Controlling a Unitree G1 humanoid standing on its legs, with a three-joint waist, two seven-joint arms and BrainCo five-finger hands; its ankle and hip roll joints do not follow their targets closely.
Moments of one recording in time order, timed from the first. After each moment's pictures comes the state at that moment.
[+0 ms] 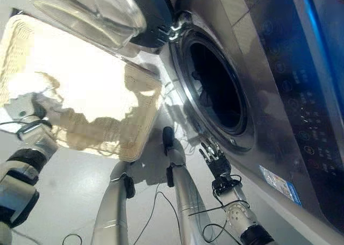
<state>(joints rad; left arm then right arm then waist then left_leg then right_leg) -0.89 0.80 -0.55 0.89 0.28 0.40 0.62 -0.25 -0.34 0.36 0.40 1.22 -0.28 0.11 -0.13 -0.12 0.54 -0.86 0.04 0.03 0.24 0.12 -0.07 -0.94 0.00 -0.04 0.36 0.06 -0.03</state>
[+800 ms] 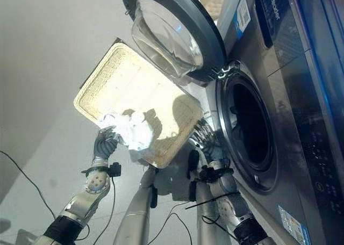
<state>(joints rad) -0.25 0.46 -0.29 0.12 -0.24 -0.19 0.43 -0.28 -0.36 0.38 0.14 0.54 -0.30 -0.07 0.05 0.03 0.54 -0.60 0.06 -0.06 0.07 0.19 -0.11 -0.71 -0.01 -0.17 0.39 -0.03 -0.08</state>
